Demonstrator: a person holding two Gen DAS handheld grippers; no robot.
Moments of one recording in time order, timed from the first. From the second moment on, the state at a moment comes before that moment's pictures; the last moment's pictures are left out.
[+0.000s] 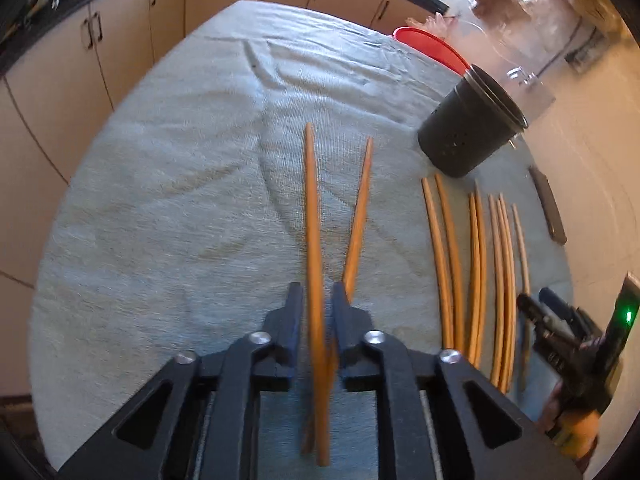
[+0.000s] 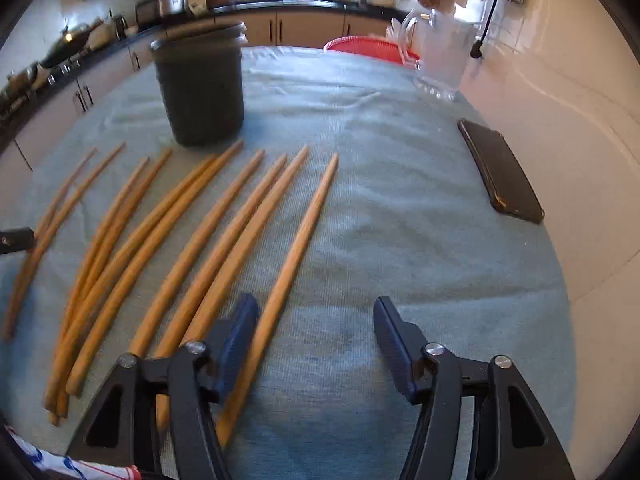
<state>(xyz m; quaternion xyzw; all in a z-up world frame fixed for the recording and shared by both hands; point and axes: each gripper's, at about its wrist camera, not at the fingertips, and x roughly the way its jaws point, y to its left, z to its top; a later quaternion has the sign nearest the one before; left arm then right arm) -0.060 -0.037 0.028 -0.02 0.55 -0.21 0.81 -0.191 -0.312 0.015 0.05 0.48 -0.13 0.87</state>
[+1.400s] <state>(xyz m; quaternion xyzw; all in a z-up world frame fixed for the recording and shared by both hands) 0.033 -0.078 0.020 0.15 0.62 -0.20 0.75 -0.059 -0.356 0.020 0.06 0.67 -0.03 0.74</state>
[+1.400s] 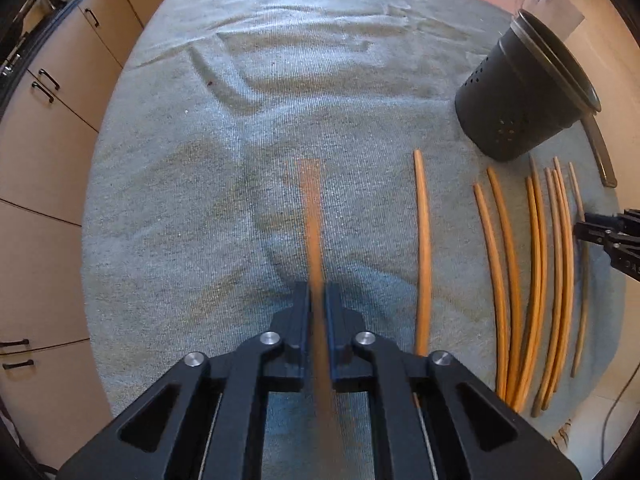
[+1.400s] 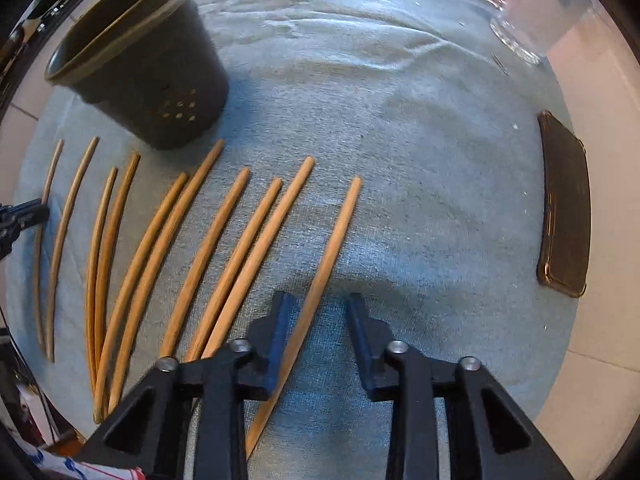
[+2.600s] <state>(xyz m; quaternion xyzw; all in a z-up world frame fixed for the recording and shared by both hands) -0.139 -0.049 0.177 0.03 0.33 -0.26 0.91 -0.209 -0.333 0.138 0.15 0.36 0.02 0.92</state>
